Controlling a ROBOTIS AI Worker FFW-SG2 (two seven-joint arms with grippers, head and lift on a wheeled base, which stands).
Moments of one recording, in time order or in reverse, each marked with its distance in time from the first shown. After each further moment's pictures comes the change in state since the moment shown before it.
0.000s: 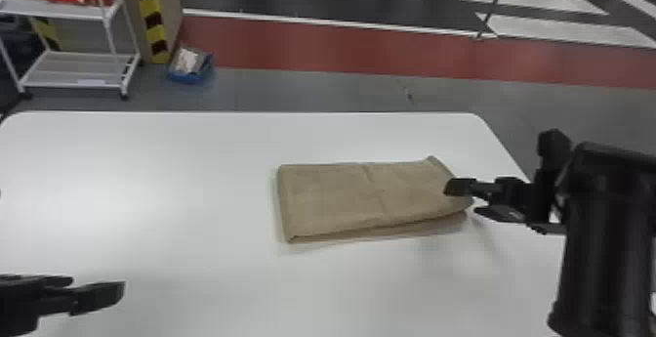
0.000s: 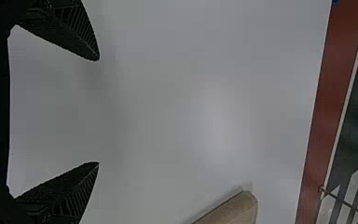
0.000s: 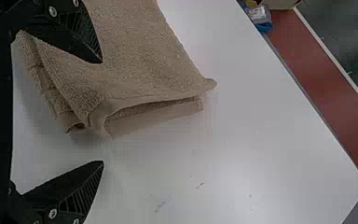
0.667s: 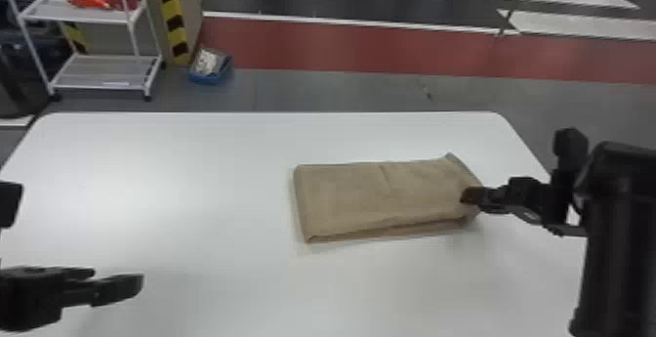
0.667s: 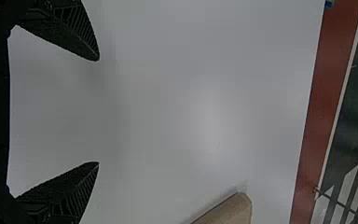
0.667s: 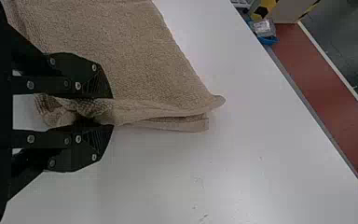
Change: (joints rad) left arm 0.005 0.000 0.024 -0.003 0.008 -0.018 -0.007; right arm 0.005 0.011 0.016 -0.006 -0.015 0.008 0.026
